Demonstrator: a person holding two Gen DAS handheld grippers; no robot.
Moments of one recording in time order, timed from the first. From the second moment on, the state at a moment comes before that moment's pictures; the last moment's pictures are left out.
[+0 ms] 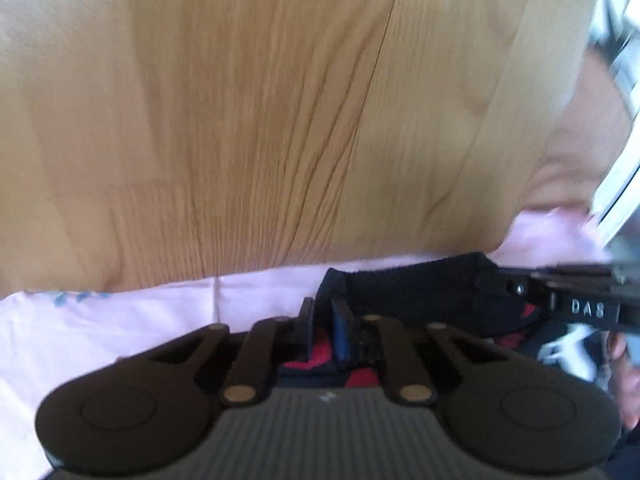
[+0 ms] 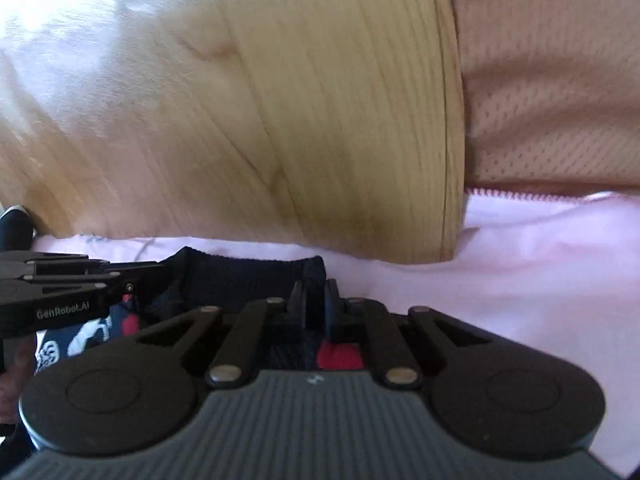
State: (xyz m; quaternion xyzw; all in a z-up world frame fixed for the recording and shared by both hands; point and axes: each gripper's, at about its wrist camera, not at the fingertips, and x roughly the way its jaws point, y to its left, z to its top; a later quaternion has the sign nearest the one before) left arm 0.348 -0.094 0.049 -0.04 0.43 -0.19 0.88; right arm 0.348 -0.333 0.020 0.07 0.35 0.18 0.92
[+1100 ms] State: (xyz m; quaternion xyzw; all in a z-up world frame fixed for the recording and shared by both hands) left arm 0.026 -0.004 0.104 -0.08 0.32 -0.23 0.92; right arm -0.030 -0.359 0.026 0.10 0.17 0.18 0.96
